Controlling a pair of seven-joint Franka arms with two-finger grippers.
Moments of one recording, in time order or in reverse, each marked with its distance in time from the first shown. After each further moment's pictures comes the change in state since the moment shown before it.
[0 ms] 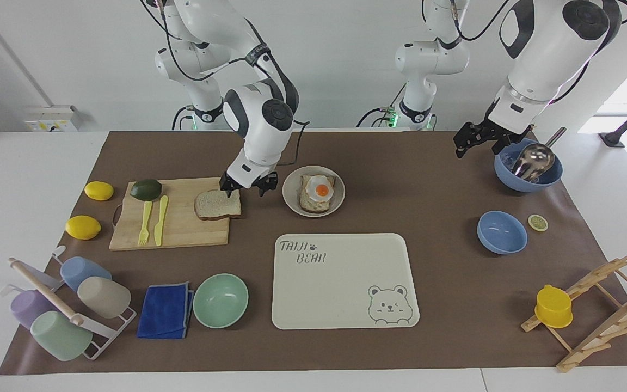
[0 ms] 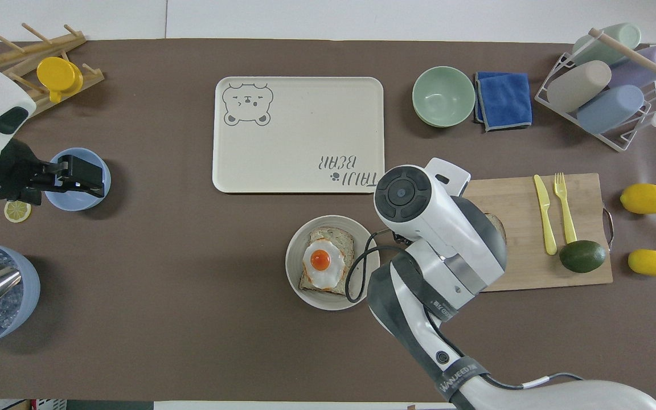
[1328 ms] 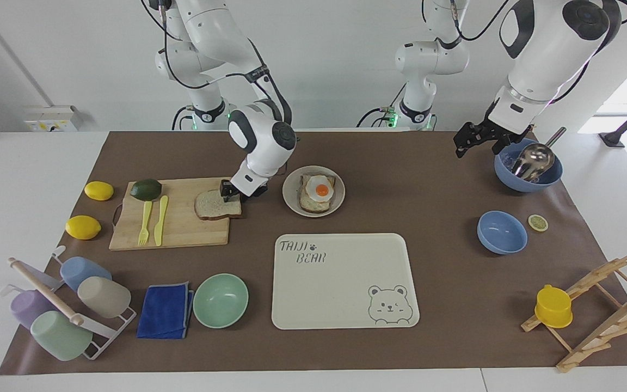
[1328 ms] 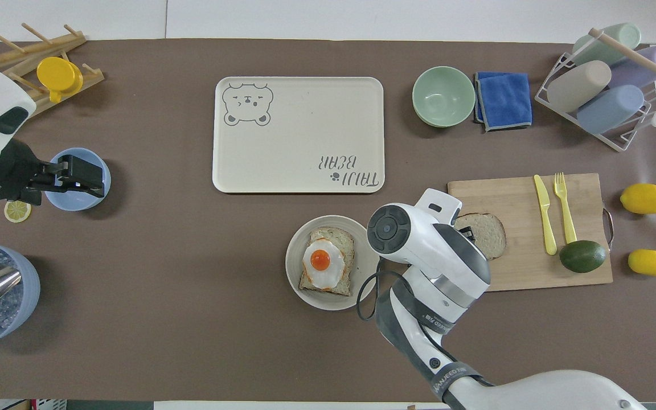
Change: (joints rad) left arm 0.000 0.000 0.000 0.000 0.000 0.000 0.000; right arm 0.017 0.025 -0.002 -0.153 -0.116 0.081 0.071
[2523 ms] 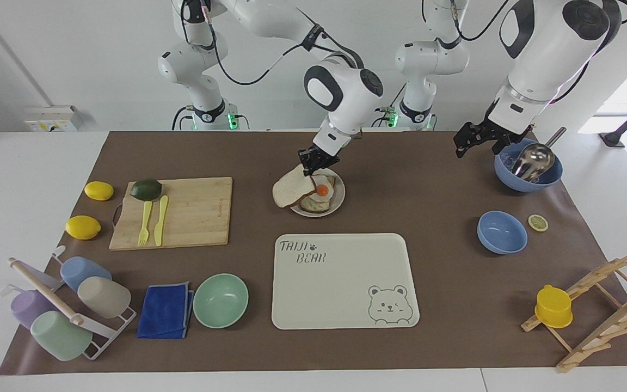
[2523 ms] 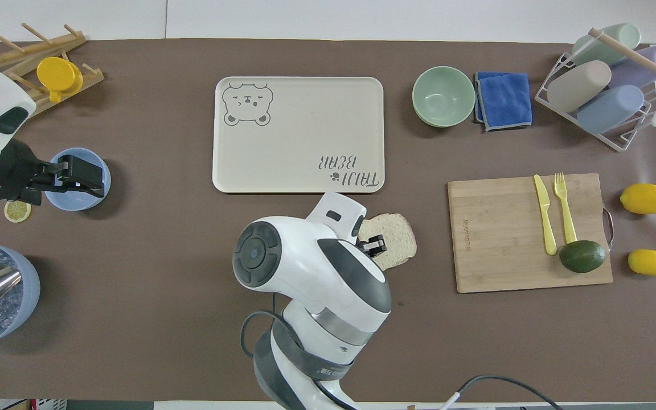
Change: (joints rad) left arm 0.000 0.000 0.000 0.000 0.000 0.000 0.000; right arm 0.319 0.180 0.037 0.518 0.182 -0.291 0.210
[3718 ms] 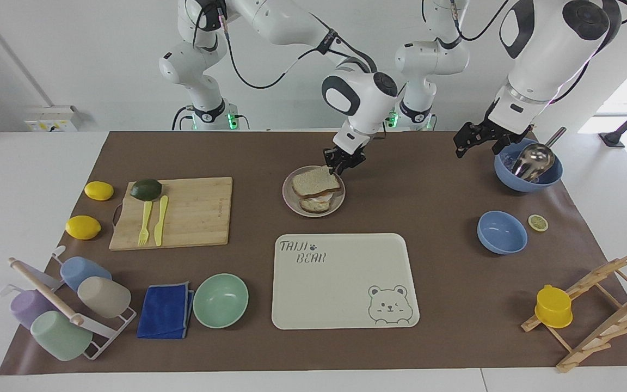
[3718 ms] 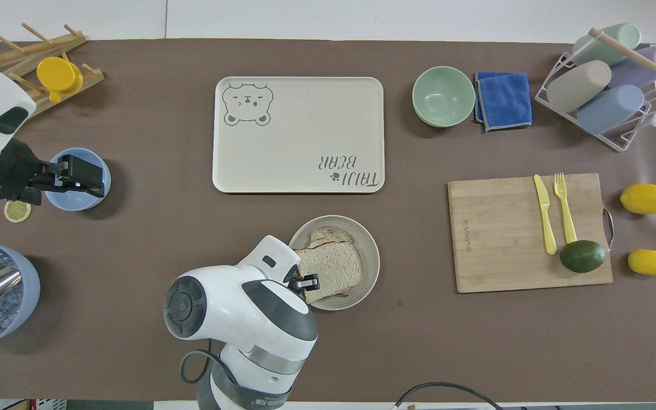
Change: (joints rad) left arm 0.000 0.000 0.000 0.000 0.000 0.000 0.000; right arm 0.033 0.050 0.003 -0.007 0.139 0.189 0.144
